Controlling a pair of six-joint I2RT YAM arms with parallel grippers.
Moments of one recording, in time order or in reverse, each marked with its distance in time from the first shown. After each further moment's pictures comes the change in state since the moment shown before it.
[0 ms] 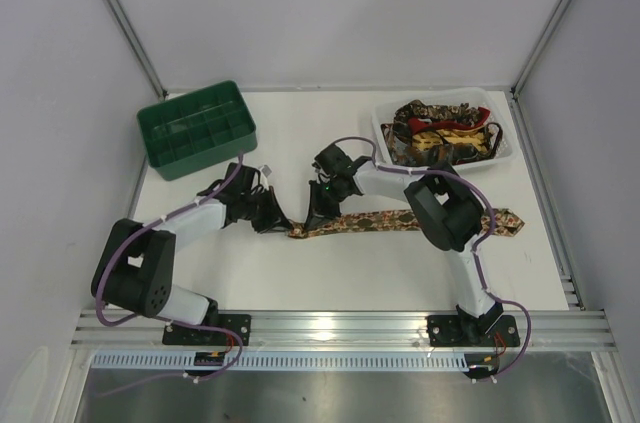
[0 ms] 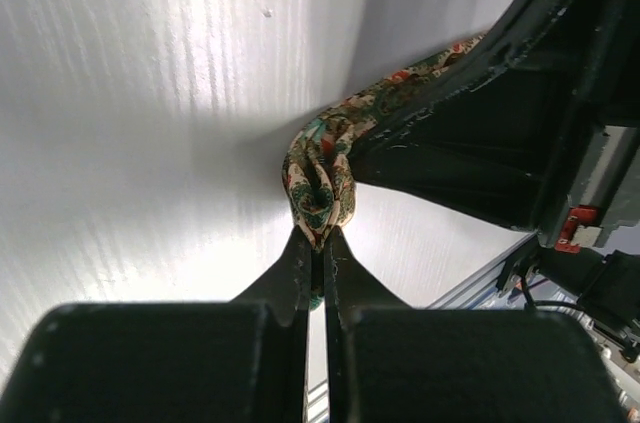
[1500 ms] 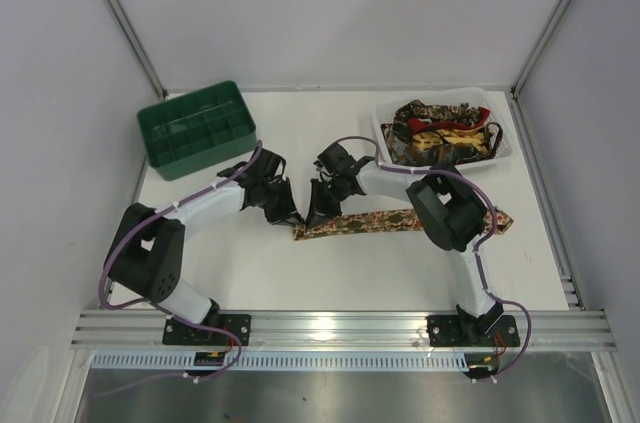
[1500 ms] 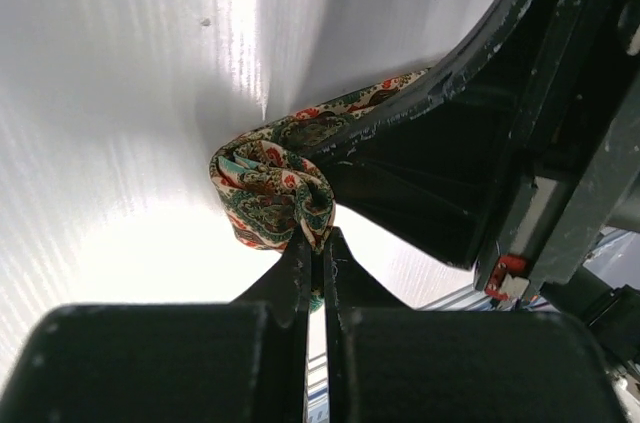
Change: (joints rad) left arm -0.147 0.087 0.234 -0.241 -0.165 -0.095; right arm -0.011 -0.004 -0.018 0.046 -0.031 0.014
